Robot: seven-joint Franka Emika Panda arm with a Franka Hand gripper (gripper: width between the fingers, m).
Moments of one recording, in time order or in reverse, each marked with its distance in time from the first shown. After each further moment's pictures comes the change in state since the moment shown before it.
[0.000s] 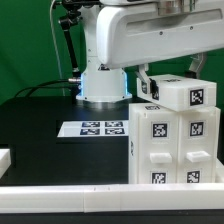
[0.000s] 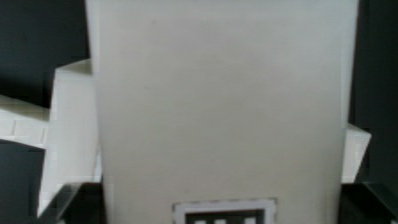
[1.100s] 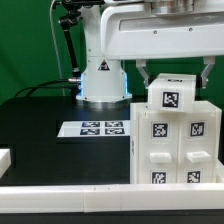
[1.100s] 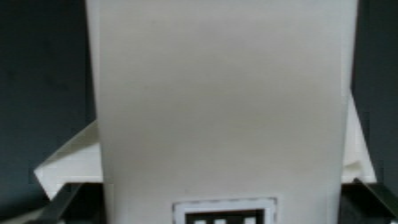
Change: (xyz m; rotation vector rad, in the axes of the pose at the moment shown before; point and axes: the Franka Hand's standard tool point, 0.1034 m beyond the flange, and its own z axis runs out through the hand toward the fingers) arm 0.004 -0.008 0.000 0.019 0.024 0.776
